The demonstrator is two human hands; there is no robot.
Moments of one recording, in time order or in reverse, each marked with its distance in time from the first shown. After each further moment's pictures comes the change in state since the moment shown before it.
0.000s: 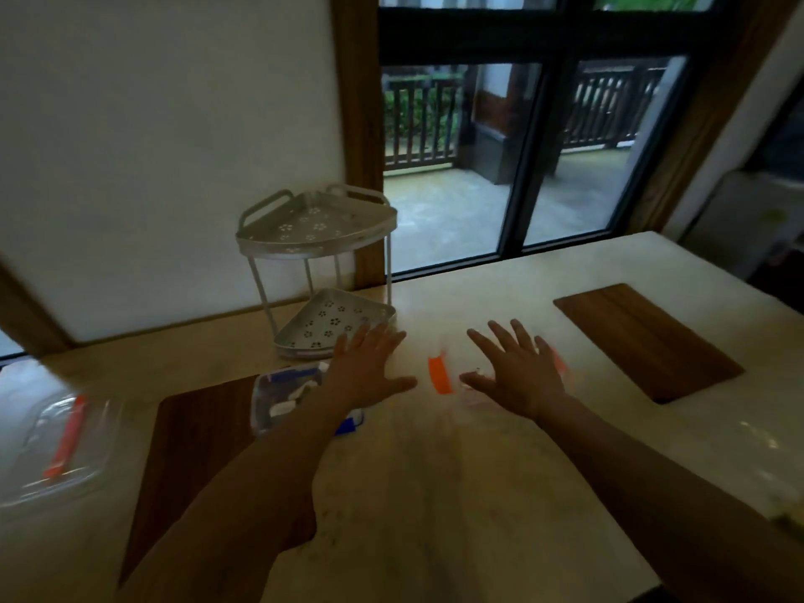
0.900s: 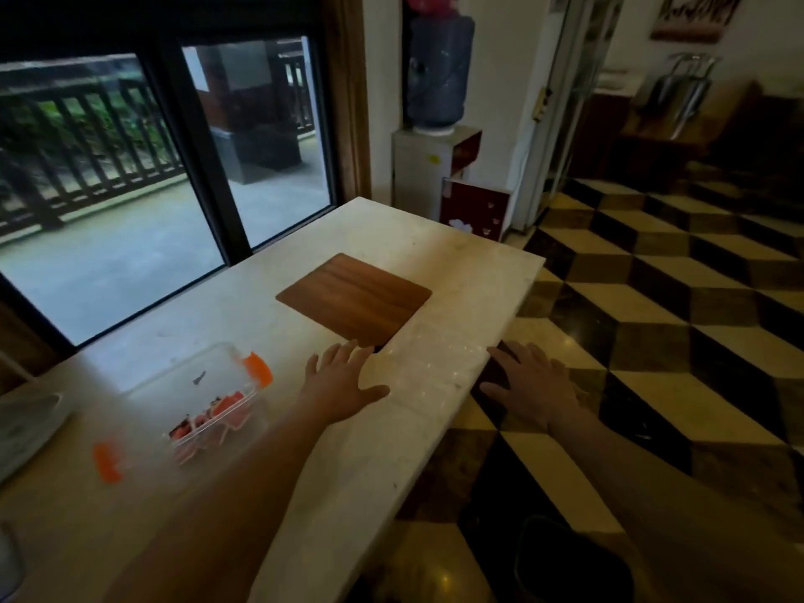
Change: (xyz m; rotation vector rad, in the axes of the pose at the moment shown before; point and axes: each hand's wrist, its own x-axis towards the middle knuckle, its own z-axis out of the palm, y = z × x) left_hand 0.085 0.407 0.111 0.020 -0.198 0.484; right_hand -0.295 0.362 0.004 0.079 -0.114 0.742
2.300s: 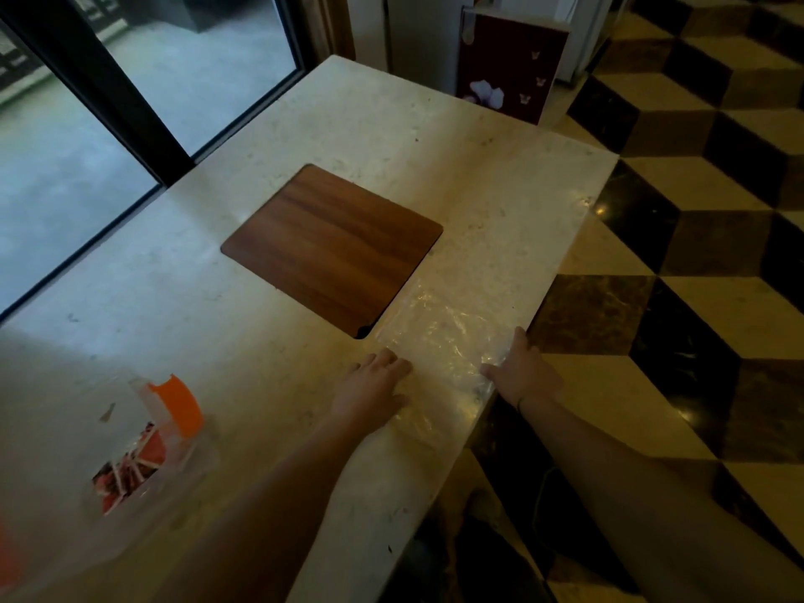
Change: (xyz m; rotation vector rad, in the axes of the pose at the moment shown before) left_hand 0.161 0.007 0.125 -0.025 -0.244 0.142; right_hand 0.184 0.007 0.123 0.435 -0.288 0.478
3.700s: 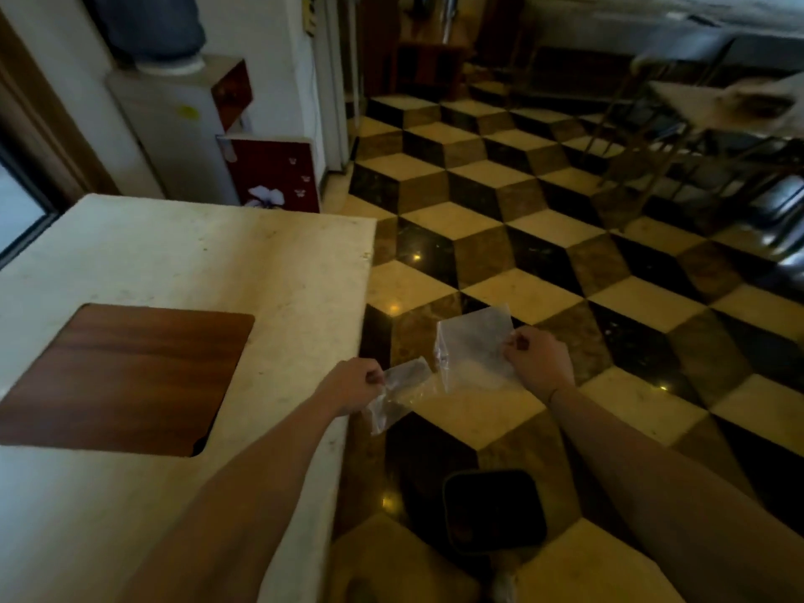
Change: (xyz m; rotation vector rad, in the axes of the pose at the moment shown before) left_hand 0.088 0.185 -0.046 -0.208 -0.154 0.412; right_hand -0.104 0.180 -0.159 0.441 0.513 0.235
